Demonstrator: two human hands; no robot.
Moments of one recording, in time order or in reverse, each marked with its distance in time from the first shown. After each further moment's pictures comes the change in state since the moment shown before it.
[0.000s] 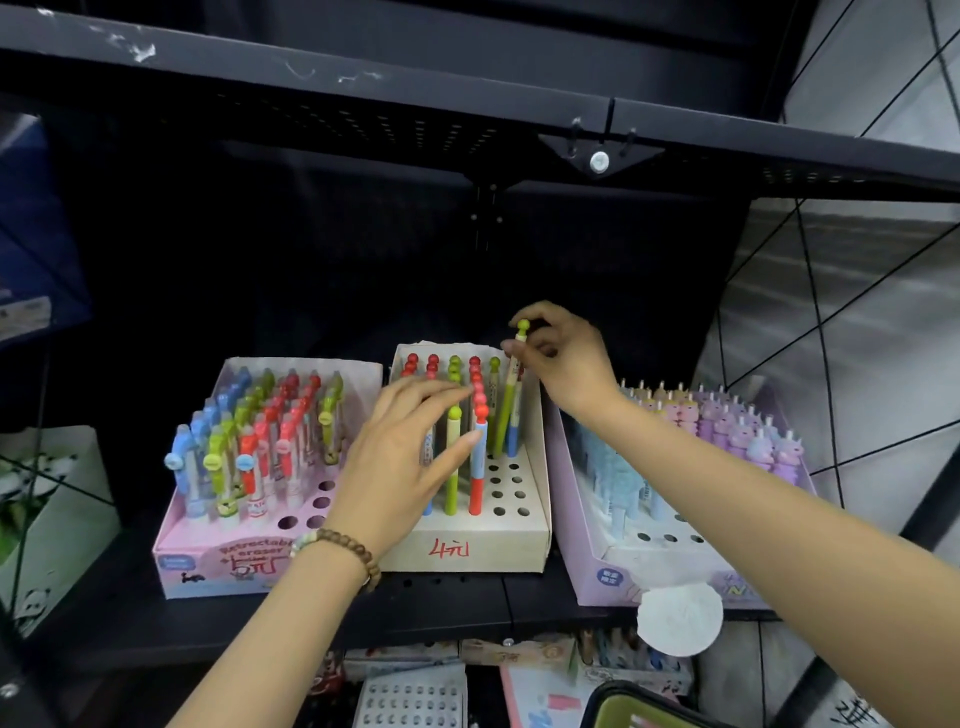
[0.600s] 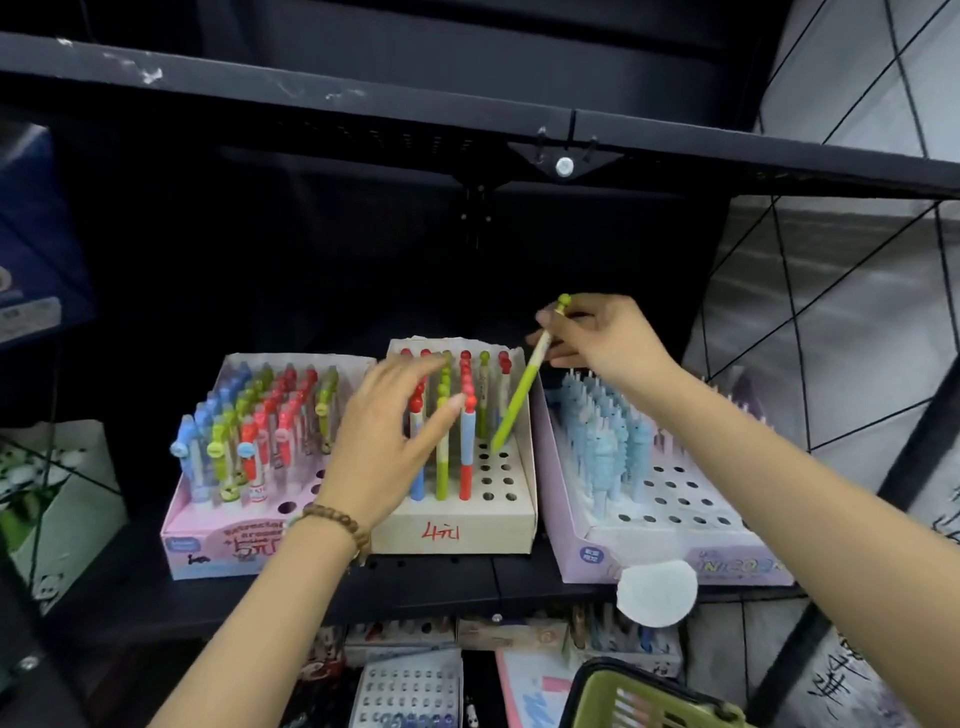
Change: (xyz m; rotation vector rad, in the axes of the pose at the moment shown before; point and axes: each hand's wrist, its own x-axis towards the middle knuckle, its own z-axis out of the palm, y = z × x) left_hand 0.002 0.015 -0.014 -0.100 0.016 -0.092; right_hand -0.019 -0.039 -0.057 0.279 -0.106 0.263
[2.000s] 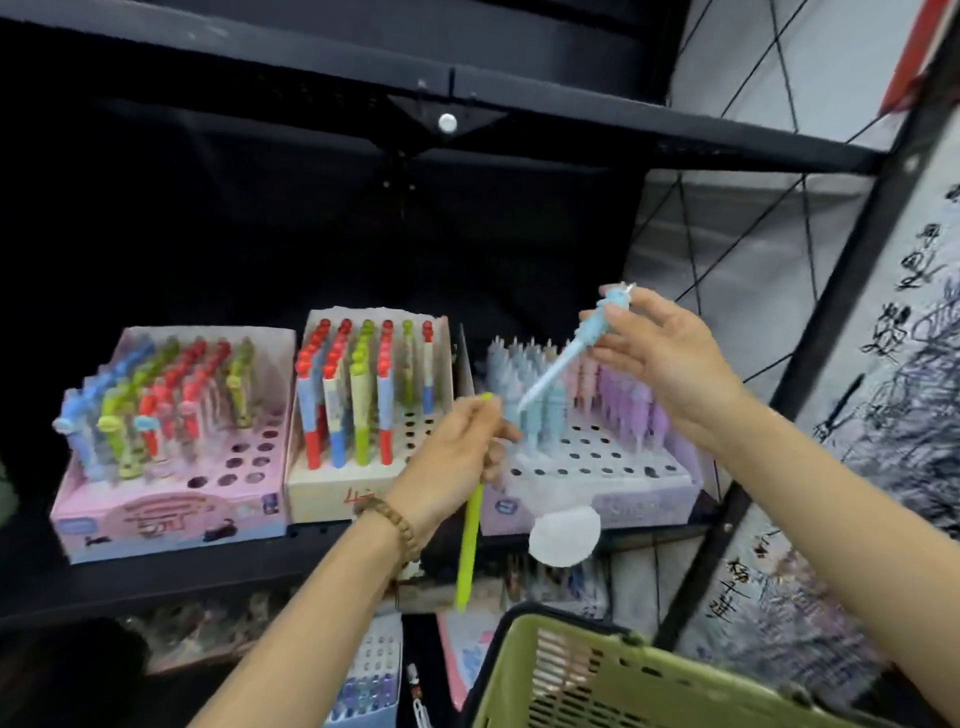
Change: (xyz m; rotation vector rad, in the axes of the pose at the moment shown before) left_hand -0.024 0.102 0.066 -0.918 -0.388 -0.497; right_hand -0.085 0.010 -0.084 0.277 0.171 0.064
